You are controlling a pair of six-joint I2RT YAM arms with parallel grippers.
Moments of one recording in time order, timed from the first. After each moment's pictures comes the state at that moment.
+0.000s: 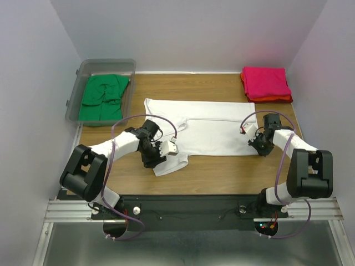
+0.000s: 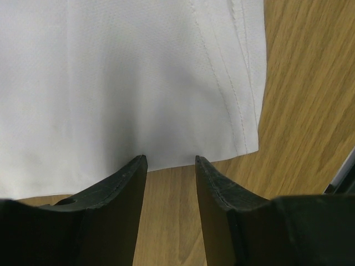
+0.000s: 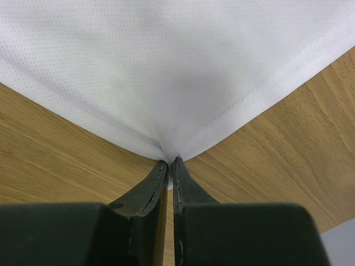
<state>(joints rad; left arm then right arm) -0.52 1.48 0.82 -0.69 0.33 0.84 -0.10 1.45 0.77 -0.62 -0.11 -0.92</state>
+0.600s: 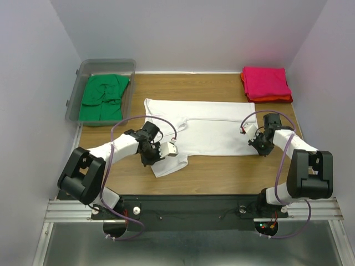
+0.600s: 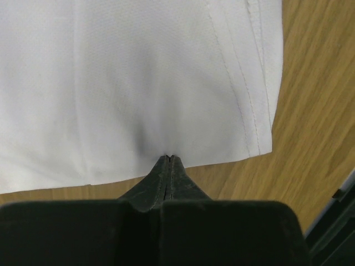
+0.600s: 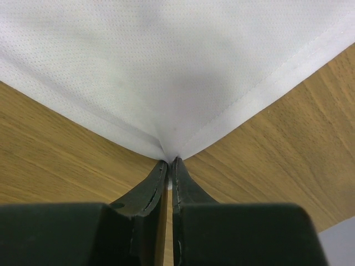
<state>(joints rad) -0.54 1.46 0.78 -0.64 0.27 0.80 -0.10 1.44 0.77 -0.62 -0.11 -0.92</state>
